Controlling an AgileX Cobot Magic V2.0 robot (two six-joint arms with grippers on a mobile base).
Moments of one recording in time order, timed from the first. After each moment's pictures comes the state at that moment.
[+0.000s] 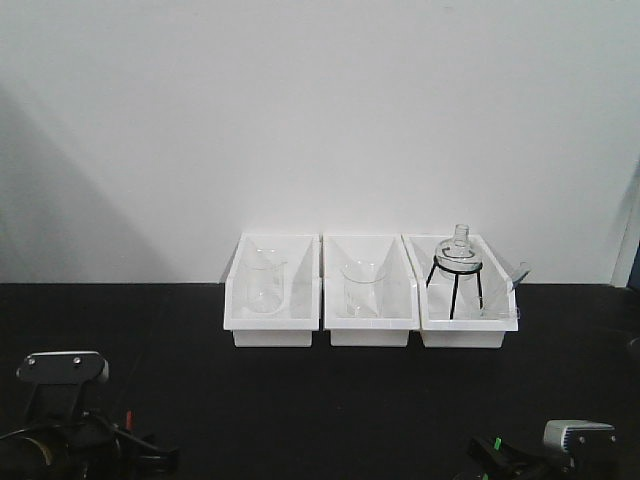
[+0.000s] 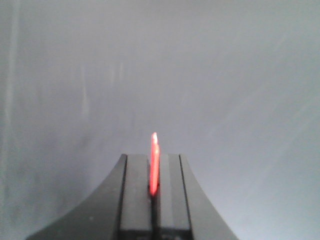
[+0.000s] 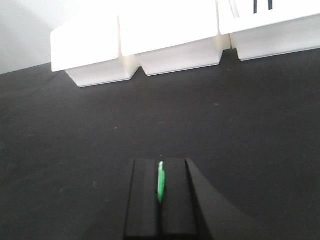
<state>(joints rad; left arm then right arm) -0.34 1.46 -0.74 -0.17 0.02 -0.07 0.03 1.92 -0.48 -0.46 -1.14 0.48</state>
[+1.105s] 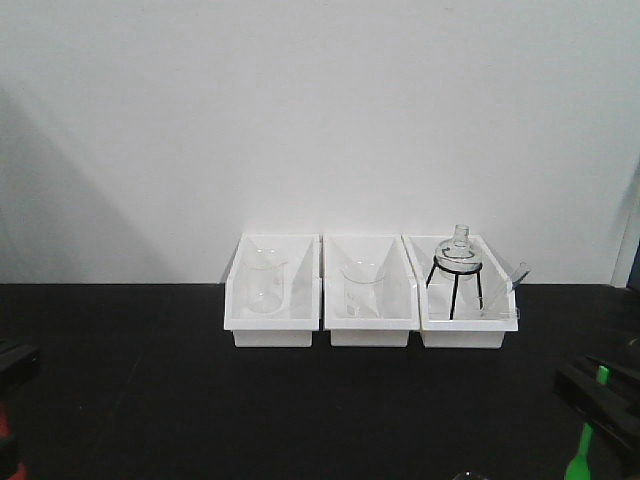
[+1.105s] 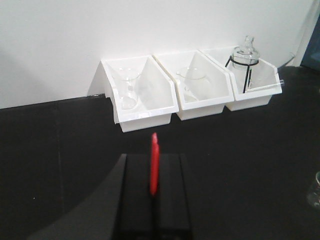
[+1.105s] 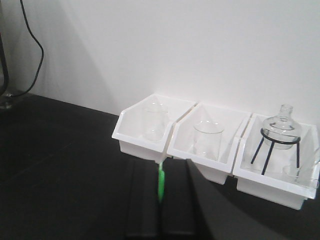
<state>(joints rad) -0.34 0.79 -0.73 -0.16 0.30 0.12 0.03 0.80 -0.47 -1.20 -0.48 1.14</state>
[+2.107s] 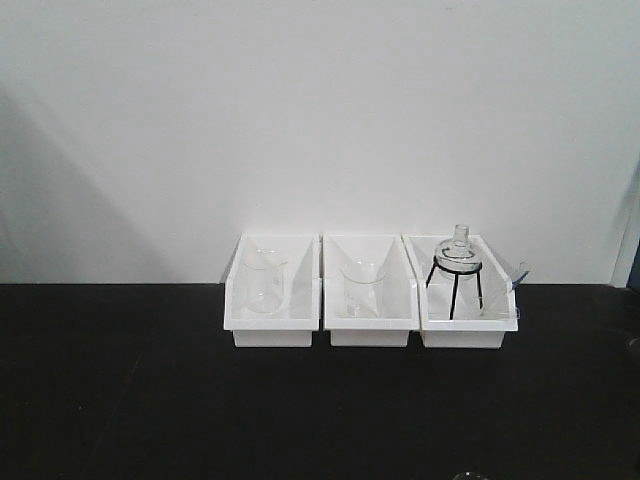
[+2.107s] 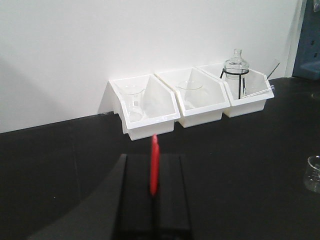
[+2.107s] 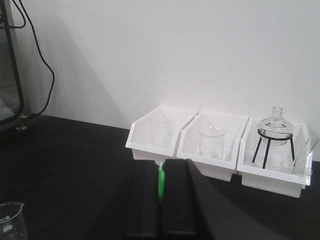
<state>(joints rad) -0.34 0.42 -0.50 -0.12 0.30 0.13 0.03 0.41 -0.42 -1.77 -0.43 1.85</state>
